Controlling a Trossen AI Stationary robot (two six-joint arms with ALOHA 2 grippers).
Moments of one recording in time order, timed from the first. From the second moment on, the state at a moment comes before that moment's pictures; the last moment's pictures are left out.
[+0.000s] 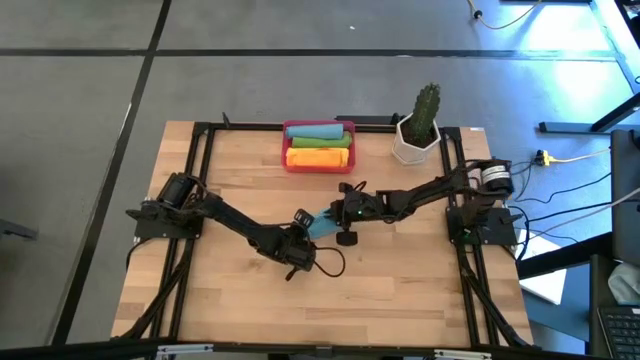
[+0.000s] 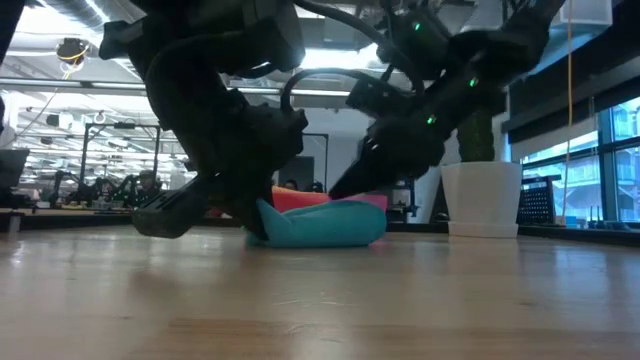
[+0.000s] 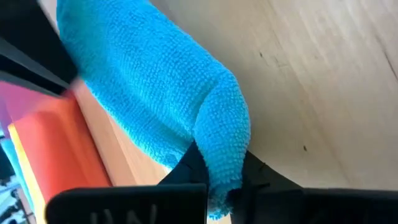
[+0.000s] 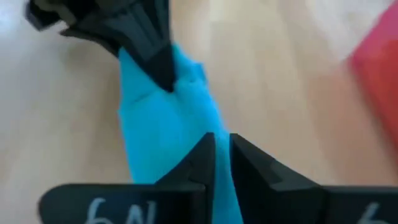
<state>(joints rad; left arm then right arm) -0.32 1.95 1.11 -0.46 -0.67 0.33 0.02 1.80 0.83 0.32 0.13 -0.11</state>
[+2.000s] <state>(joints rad) -0.04 1.58 1.11 -0.48 -0.71 0.55 -0.02 1.47 0.83 0.13 0.61 -0.54</state>
